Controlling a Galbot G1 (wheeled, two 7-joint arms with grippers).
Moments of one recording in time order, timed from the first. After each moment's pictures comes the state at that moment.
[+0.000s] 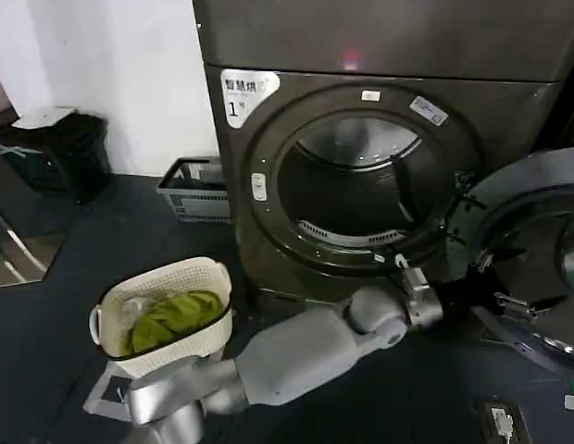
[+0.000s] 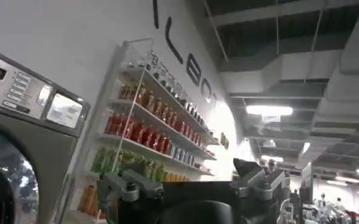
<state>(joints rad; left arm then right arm) 0.24 -1.61 0.66 -1.28 -0.79 -0.24 0.32 -1.59 1.07 2.23 1.91 0.45 -0.35 -0.11</state>
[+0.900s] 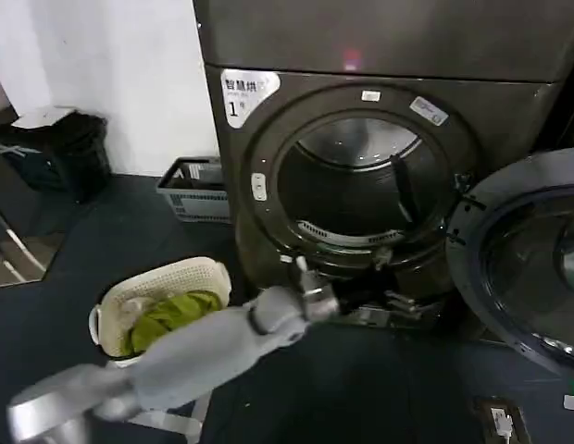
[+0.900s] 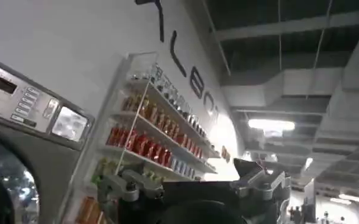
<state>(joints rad) 0.28 -1.11 0.66 -1.60 -0.79 -0.28 0.34 -1.59 1.04 2.25 1.95 0.42 -0.33 -0.10</state>
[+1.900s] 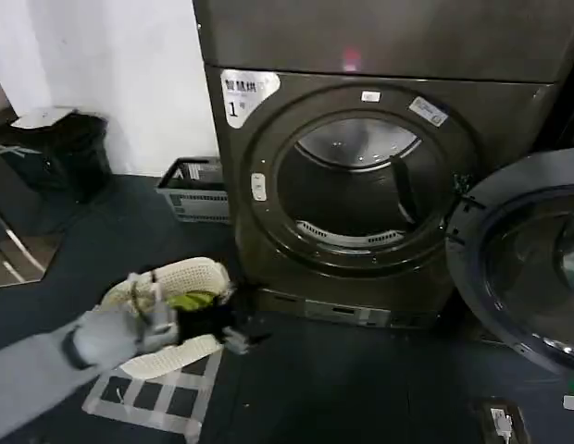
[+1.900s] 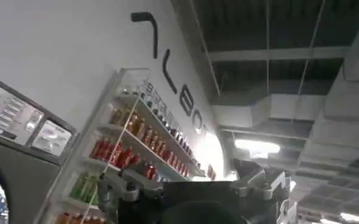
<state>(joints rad) 0.50 -0.33 0.46 -1.92 -0.58 -0.02 0.40 -1.58 1.03 2.26 1.95 0.36 -0.30 -0.11</state>
